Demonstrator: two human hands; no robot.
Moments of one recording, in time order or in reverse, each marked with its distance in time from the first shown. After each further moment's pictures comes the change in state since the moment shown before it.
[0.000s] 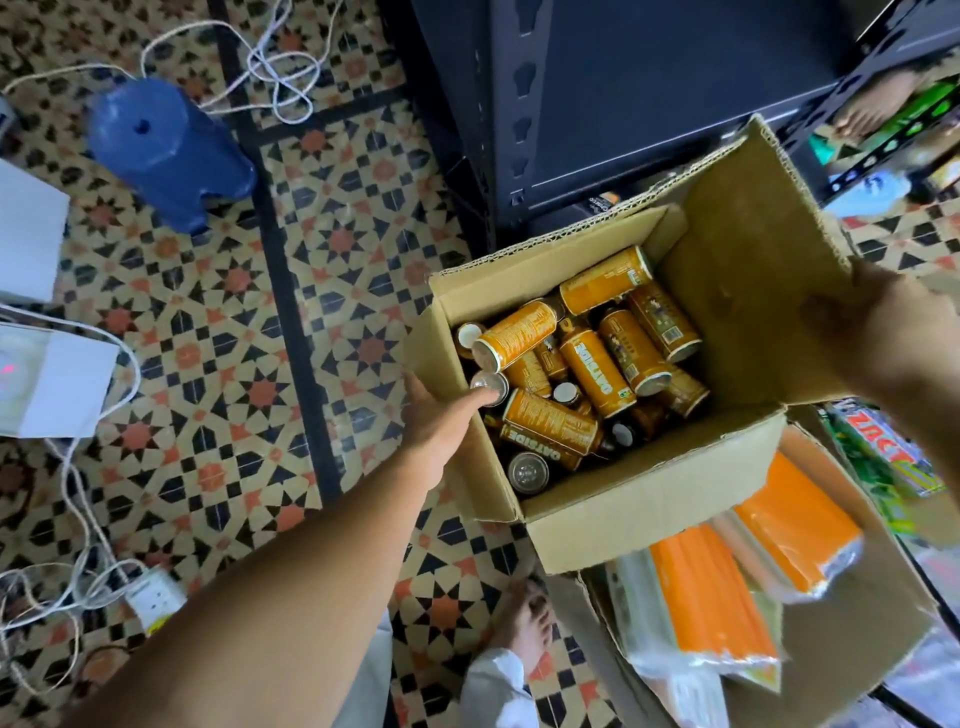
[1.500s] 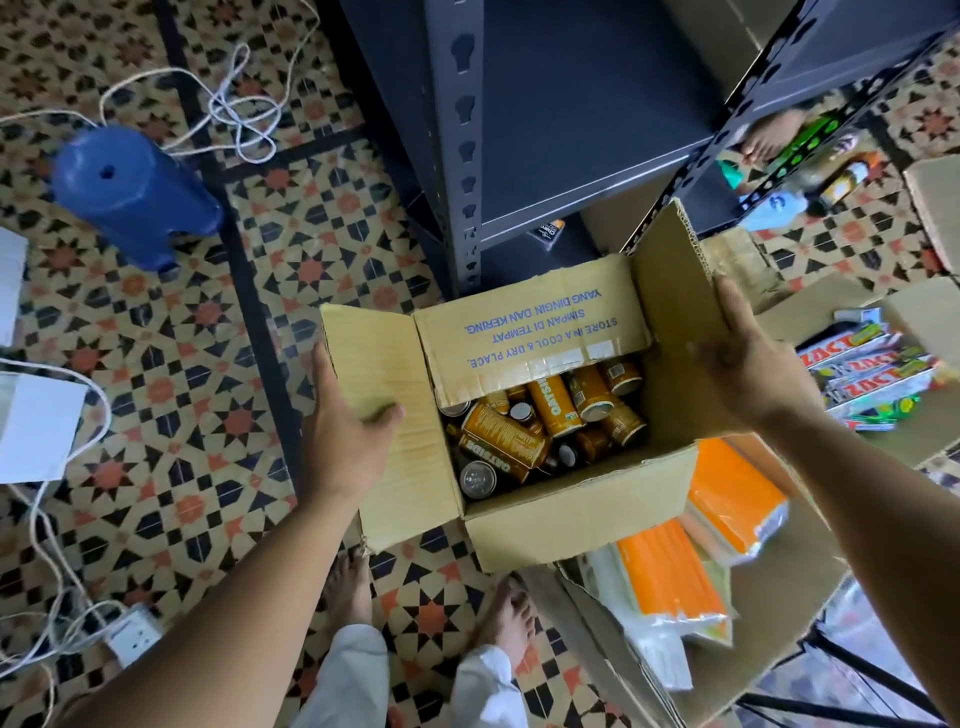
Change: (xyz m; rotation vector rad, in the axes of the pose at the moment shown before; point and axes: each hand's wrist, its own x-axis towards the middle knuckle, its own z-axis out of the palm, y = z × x) left_hand -0.083 0.030 -0.076 0.296 0.267 0.513; right_hand -0.090 -0.003 -0.009 0.226 -0.212 -0.023
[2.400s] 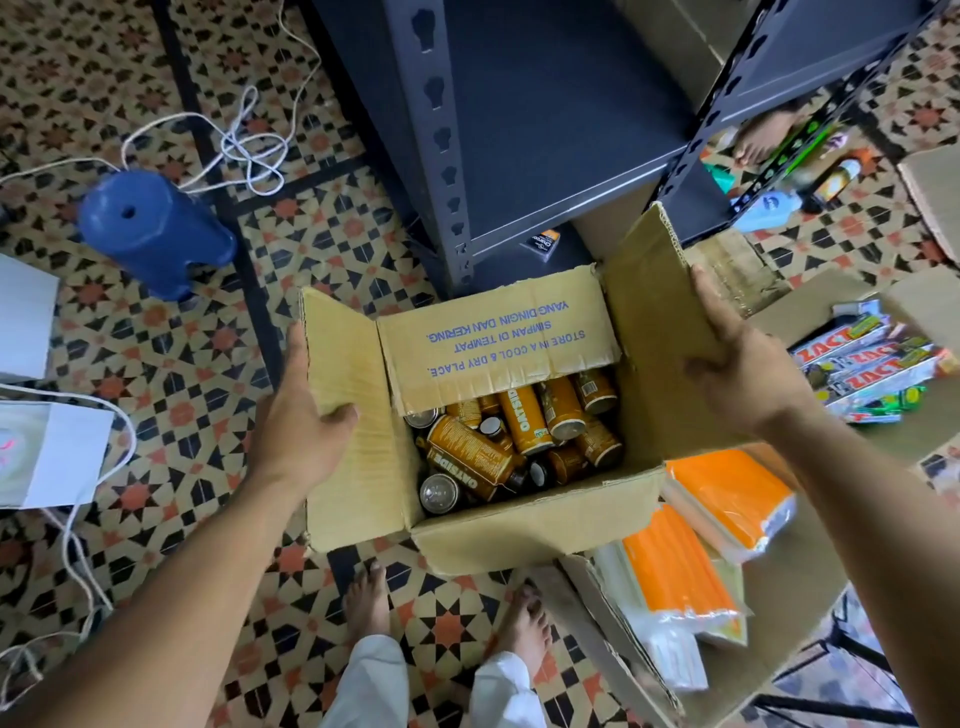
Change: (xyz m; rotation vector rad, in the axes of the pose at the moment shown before) left_hand 0.010 0.017 -0.057 0.180 -0.069 0.062; right_hand -0.023 -0.008 -0.019 0.191 -0.017 -0.163
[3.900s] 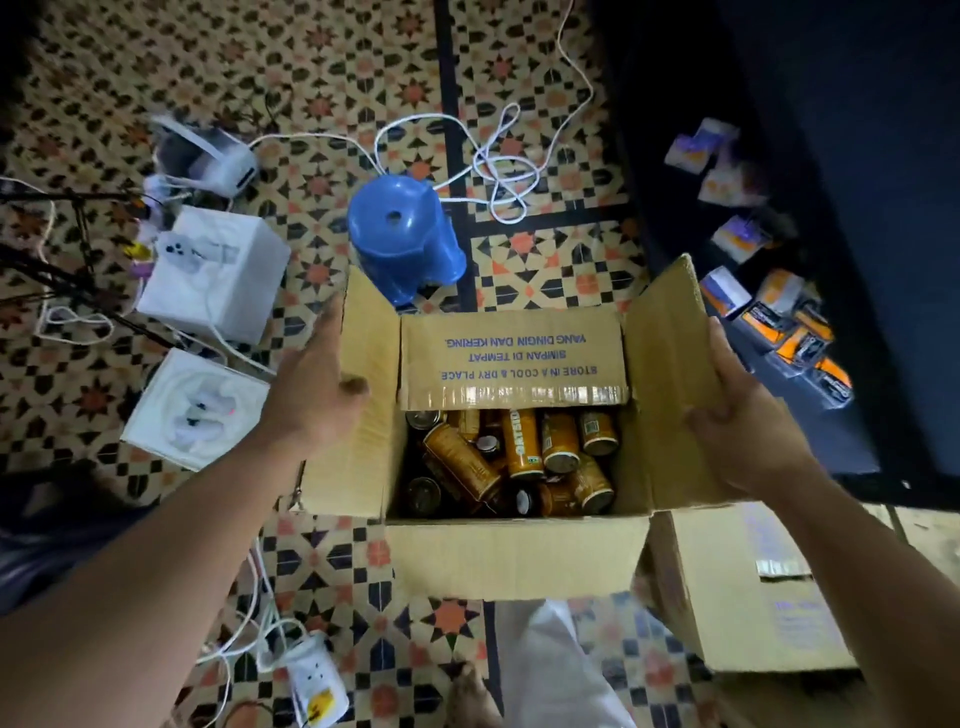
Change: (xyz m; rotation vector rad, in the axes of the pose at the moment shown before) left_hand 0.245 -0.237 -0.297 0.109 0.075 -0.067; right_hand 0.135 -0.406 0.224 -0.056 -0.219 -0.078
